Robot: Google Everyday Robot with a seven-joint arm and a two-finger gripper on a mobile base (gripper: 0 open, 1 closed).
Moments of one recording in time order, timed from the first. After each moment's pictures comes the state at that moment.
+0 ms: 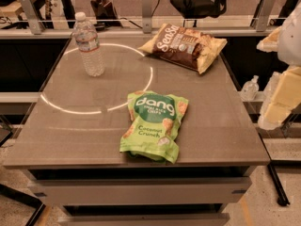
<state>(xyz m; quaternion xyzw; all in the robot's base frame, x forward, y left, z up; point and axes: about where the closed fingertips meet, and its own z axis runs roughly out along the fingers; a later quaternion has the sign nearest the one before) 0.438 -0.217 0.976 -0.60 0.78 -0.03 0.16</state>
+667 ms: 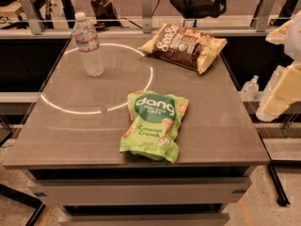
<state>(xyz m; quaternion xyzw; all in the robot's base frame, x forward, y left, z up) 0.452 -0.226 0.983 -0.57 0.79 -0.05 0.20</state>
